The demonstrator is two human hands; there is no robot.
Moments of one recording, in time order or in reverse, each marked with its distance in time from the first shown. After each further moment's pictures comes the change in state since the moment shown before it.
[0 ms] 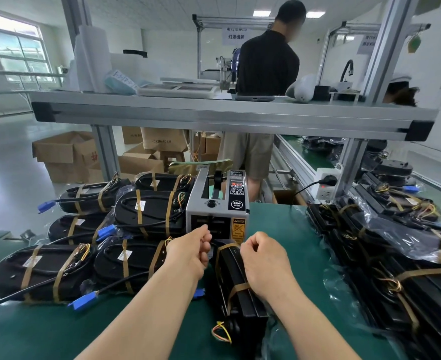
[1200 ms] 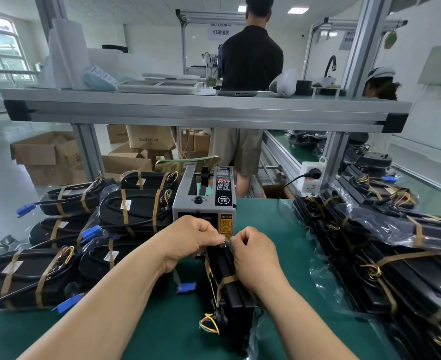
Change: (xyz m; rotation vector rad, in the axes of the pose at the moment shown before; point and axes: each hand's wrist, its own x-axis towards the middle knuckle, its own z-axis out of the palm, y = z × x) left_hand -0.052 0.029 -0.005 0.902 -0.521 0.395; right_hand -0.002 -0.001 -0.003 0.062 0.015 0.045
